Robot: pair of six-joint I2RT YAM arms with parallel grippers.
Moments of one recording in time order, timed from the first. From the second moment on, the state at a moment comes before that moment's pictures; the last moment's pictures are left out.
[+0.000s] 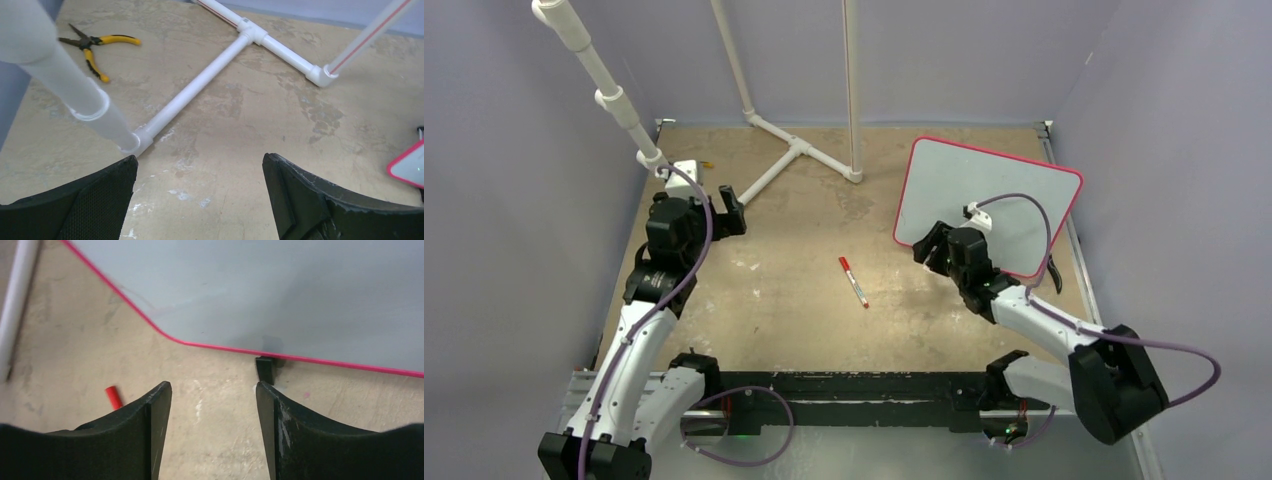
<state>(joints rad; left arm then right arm) -0.15 0.82 0.79 -0.28 -0.16 -0.22 0.45 1.18 0.46 0.14 0.24 0.74</state>
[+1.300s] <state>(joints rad) -0.31 0.93 0.73 -0.17 0.33 -0.12 1.01 1.65 0.85 -0.16 0.37 0.72</state>
